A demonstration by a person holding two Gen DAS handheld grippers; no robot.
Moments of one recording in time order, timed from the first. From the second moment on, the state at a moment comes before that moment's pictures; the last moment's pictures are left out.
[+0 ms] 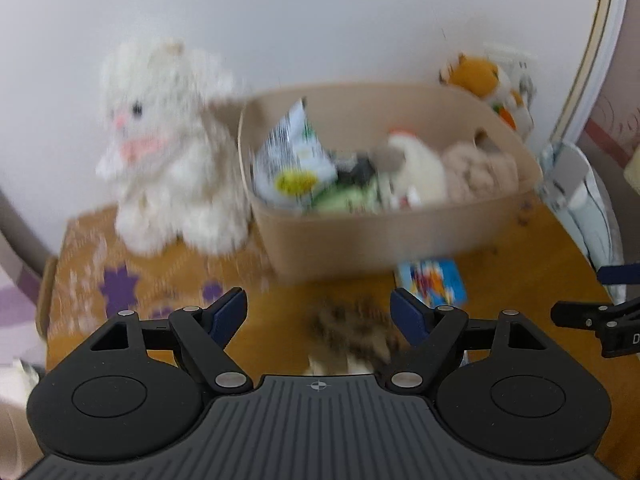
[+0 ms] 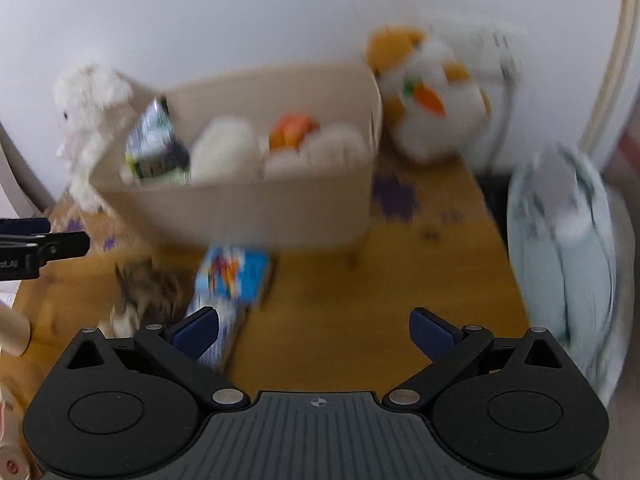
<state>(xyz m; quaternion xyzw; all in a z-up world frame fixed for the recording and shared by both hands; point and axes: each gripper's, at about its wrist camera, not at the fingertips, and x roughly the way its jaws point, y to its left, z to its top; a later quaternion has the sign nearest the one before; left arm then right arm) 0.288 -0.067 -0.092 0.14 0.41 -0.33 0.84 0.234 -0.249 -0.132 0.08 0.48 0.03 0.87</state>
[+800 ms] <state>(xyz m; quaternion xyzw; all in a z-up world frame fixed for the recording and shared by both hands) 0.223 -0.080 -0.168 0.28 0.42 -0.47 0.73 0.212 -0.210 -0.191 0.19 0.56 -0.07 0.80</state>
